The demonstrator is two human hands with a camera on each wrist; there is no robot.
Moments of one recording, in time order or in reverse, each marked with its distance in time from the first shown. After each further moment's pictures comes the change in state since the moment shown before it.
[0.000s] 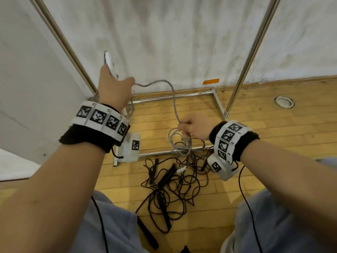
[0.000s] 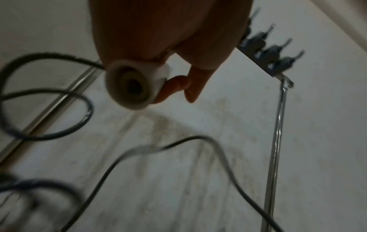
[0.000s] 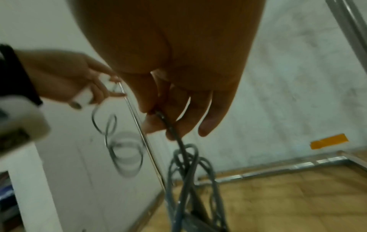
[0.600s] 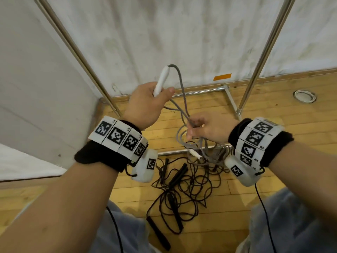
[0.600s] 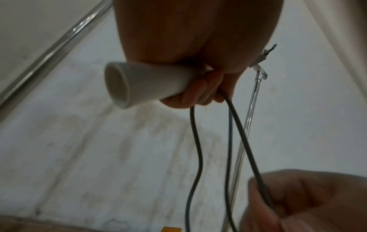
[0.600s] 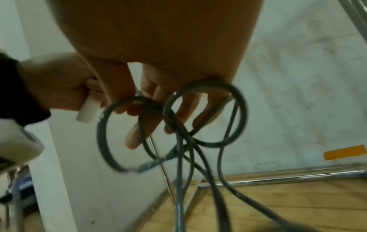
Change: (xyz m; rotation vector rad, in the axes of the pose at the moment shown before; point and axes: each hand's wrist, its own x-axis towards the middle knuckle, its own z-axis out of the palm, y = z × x) left_hand -0.035 -0.002 0.017 0.140 -0.377 0.304; right_hand -0.016 -0.016 -0.015 -0.001 -0.051 -0.150
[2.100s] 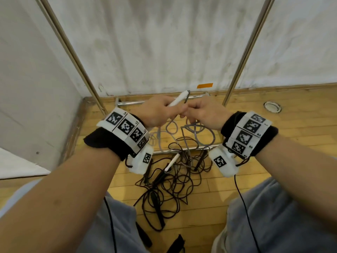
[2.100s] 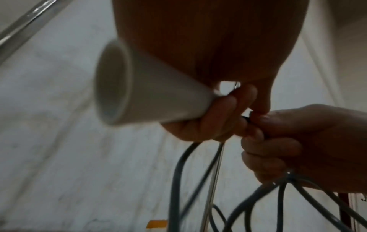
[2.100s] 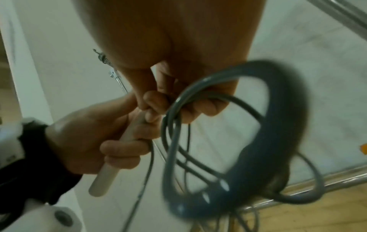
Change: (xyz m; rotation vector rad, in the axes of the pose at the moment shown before) left_hand -0.018 0.030 0.015 0.002 -0.490 -0.021; right_hand -0.024 -0.023 -0.023 0.127 0.248 -0.074
